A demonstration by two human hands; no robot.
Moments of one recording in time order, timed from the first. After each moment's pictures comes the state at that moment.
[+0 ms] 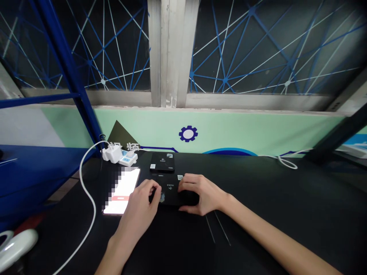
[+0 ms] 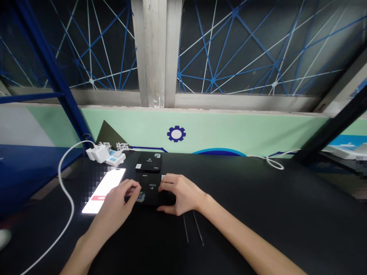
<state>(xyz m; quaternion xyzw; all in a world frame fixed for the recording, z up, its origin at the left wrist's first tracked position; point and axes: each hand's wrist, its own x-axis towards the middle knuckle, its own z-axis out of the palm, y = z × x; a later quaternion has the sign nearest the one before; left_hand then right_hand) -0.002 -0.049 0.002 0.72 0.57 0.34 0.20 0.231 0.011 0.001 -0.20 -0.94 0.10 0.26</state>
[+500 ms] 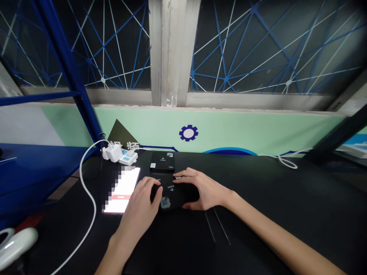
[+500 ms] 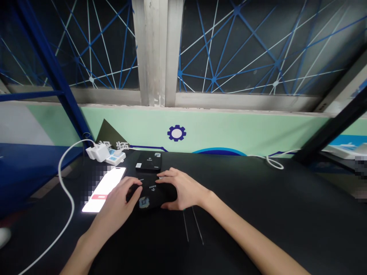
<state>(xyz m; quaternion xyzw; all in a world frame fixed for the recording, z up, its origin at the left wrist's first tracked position) -0.002 -0.049 -0.003 0.72 0.59 0.32 0.17 0.237 0.015 0.008 -0.30 -0.93 0.14 0.16</state>
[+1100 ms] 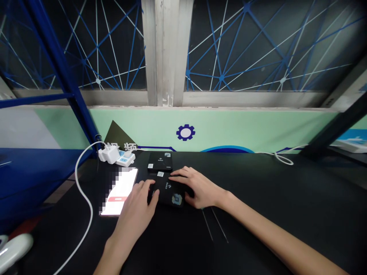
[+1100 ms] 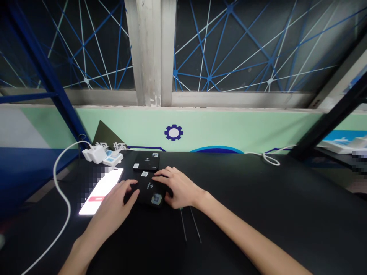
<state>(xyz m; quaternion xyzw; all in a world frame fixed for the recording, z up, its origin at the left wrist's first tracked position) -0.004 -0.050 -0.009 0.72 0.63 0.27 0.14 0.232 0.014 0.005 -0.29 -0.94 0.09 0.17</state>
